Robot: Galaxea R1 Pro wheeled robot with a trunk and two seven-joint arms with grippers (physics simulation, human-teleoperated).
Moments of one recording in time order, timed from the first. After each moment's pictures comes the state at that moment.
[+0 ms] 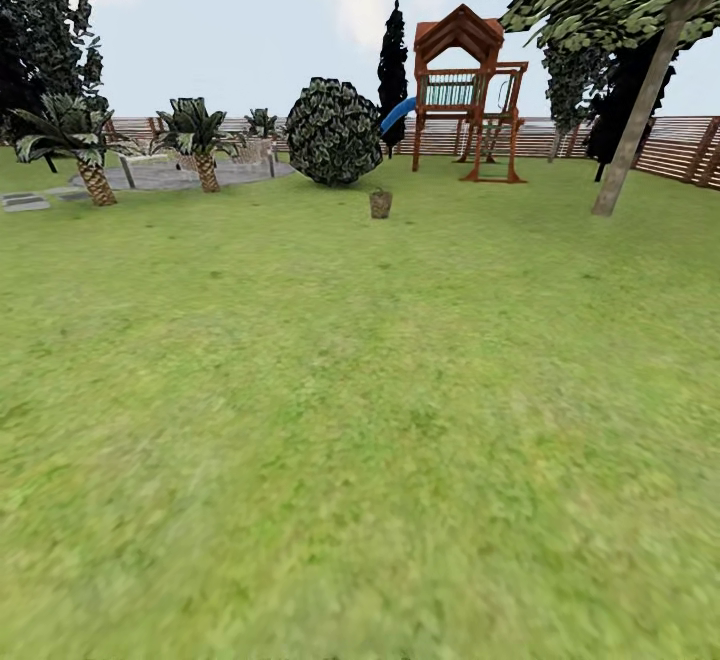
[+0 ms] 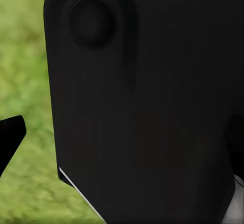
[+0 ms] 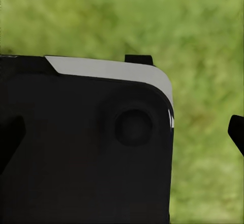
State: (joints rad) left arm 0.01 -0.02 0.02 -0.13 0.02 -0.01 -0.01; right arm -0.07 0.00 0.02 -0.07 0.01 -0.23 0.00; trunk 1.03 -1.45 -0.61
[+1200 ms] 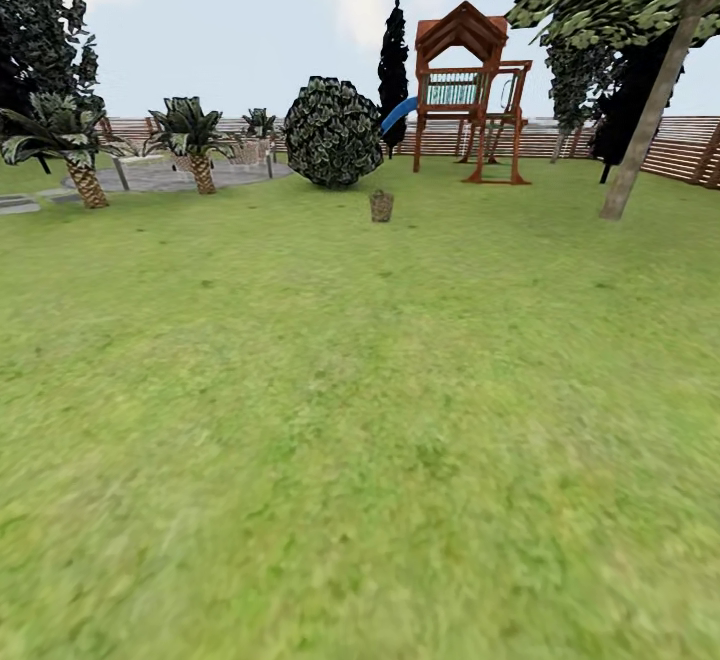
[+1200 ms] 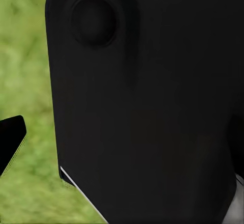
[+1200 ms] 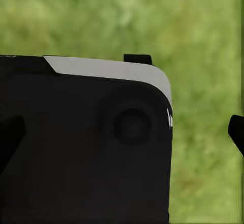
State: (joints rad) left arm 0.01 -0.02 0.02 -0.13 0.02 -0.01 -0.01; right arm -0.07 0.00 0.02 -0.07 0.01 -0.23 0.00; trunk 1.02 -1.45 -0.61
